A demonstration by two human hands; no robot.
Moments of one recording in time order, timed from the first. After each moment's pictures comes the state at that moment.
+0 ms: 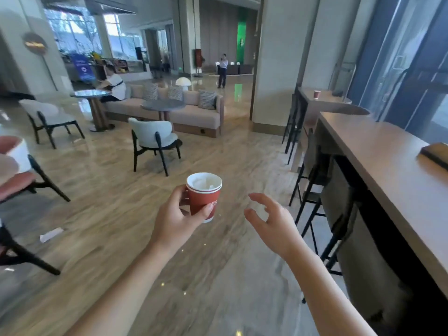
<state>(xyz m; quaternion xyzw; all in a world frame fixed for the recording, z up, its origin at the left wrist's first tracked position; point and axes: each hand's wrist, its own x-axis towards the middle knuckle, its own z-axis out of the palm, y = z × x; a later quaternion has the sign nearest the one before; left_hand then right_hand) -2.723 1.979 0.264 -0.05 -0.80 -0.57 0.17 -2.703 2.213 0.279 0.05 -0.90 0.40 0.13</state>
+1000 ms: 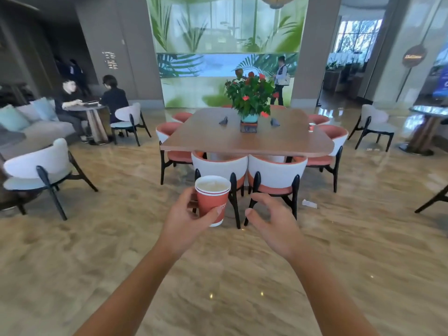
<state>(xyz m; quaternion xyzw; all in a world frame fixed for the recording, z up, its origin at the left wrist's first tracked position) -2.333 1.774 0.277 0.45 -0.65 -0.36 0.49 -2.554 1.819 0.279 0.63 -0.62 0.42 -0.18</state>
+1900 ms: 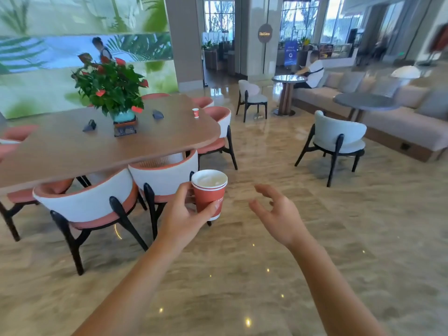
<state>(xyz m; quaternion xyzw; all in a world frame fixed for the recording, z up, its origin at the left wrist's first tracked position) -2.752 1.621 0.243 0.30 -0.76 -0.44 0.37 -2.935 1.769 0.238 0.41 -0.78 0.47 -0.09</state>
